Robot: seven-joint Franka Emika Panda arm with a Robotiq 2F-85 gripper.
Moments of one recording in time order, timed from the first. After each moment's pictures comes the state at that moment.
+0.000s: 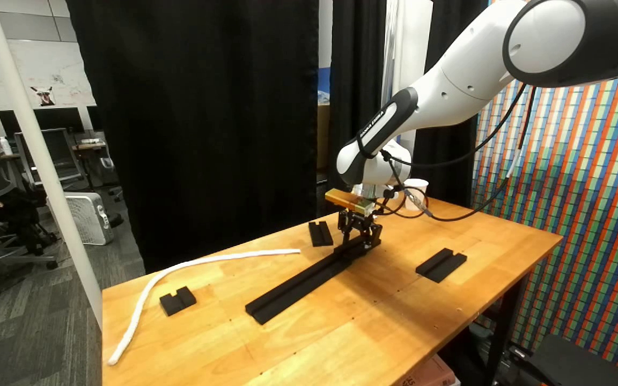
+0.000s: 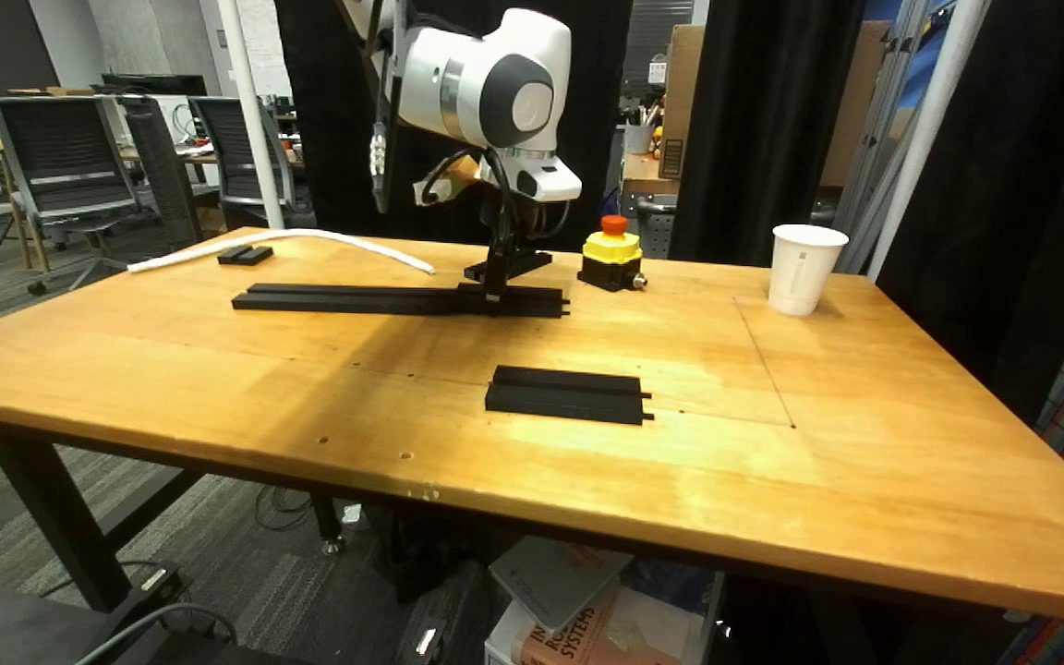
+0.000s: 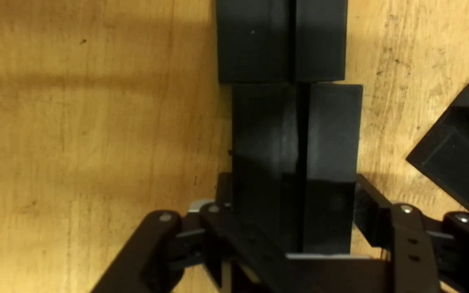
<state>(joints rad) -0.01 0.49 -0.08 -1.89 0.28 2.38 1.11</state>
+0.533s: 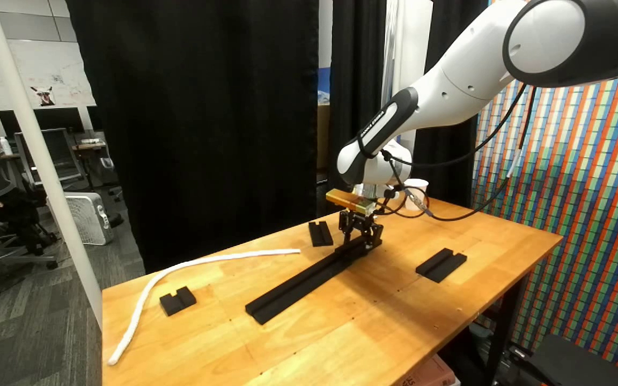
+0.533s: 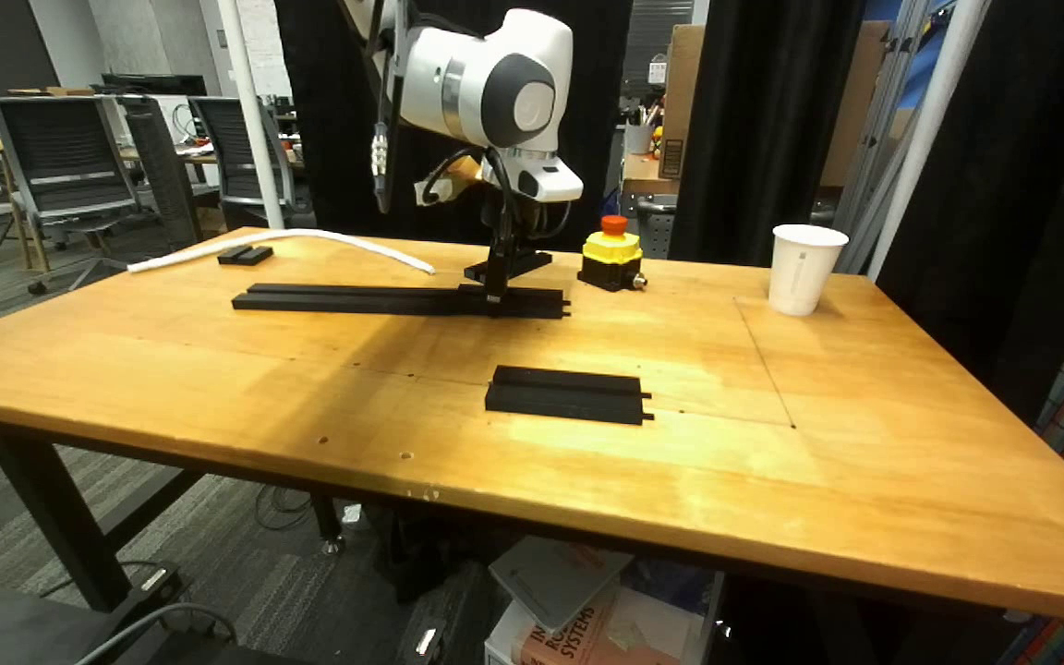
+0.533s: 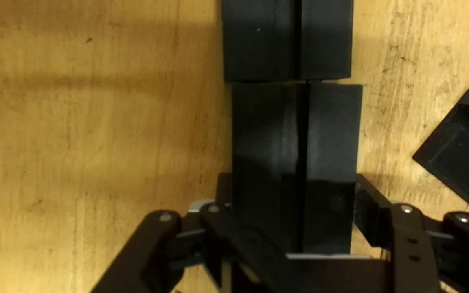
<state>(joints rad) -0.01 0.49 -0.08 -1.89 0.28 2.37 1.11</state>
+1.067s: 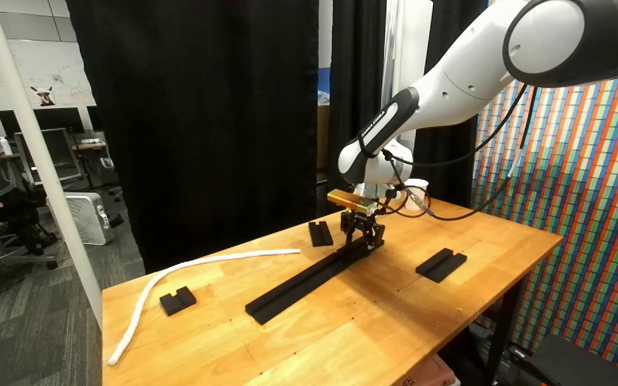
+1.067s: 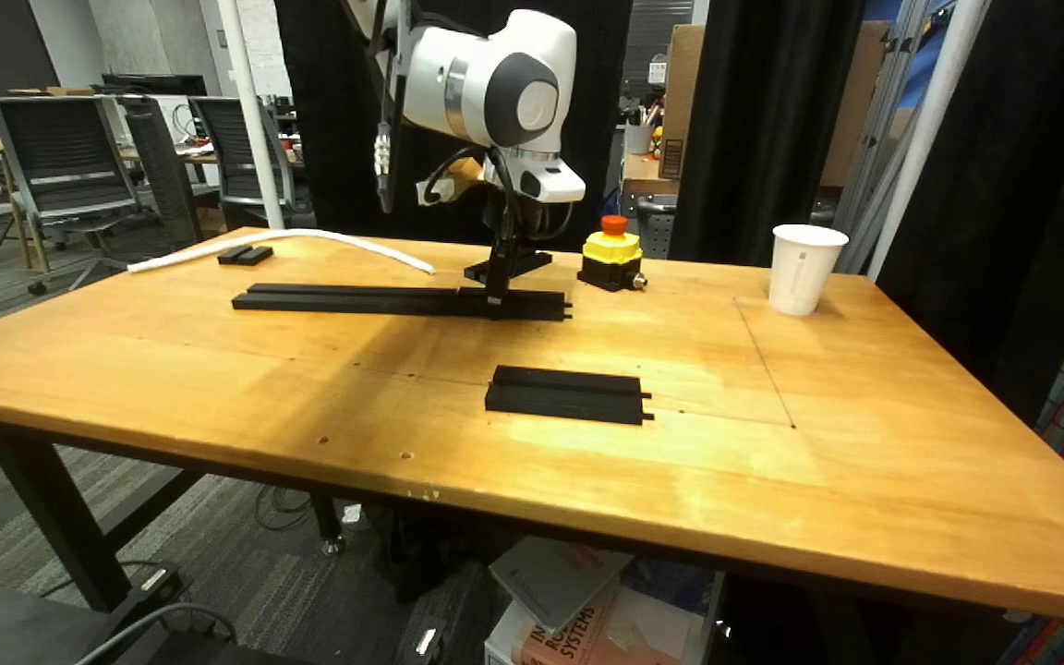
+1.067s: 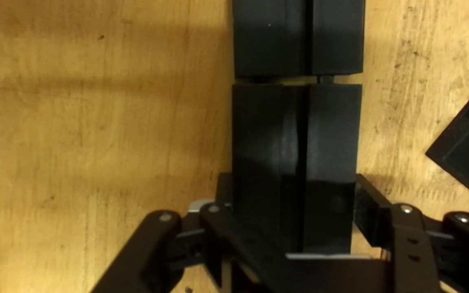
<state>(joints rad) -0.01 0.49 -0.09 -1.89 0.28 2.35 1.11</state>
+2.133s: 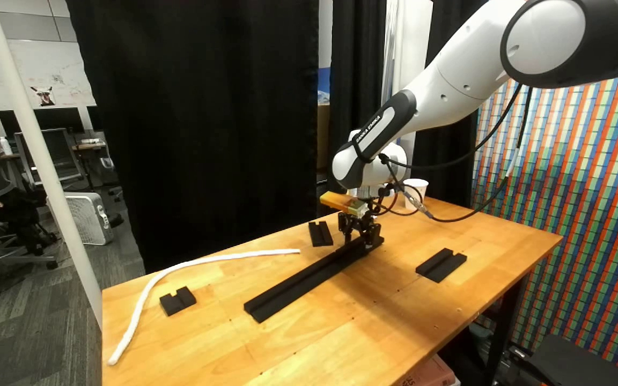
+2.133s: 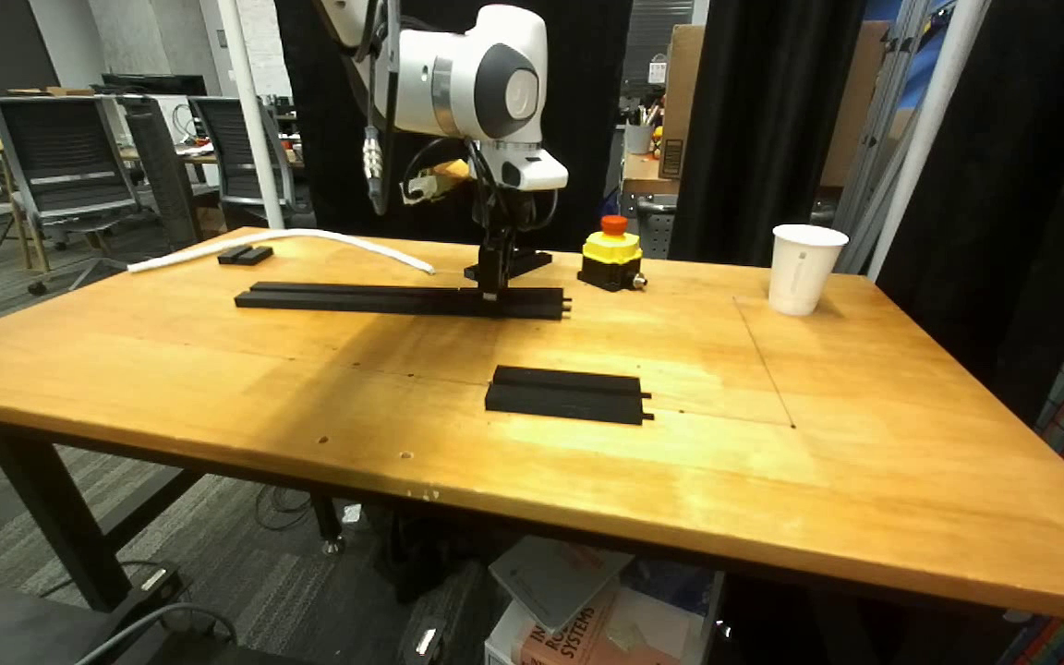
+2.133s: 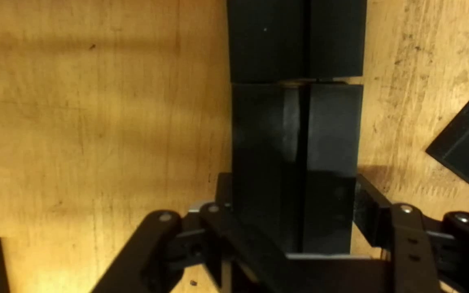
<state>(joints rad) 0.05 0.49 -0.11 -1.88 0.15 2.34 1.29</state>
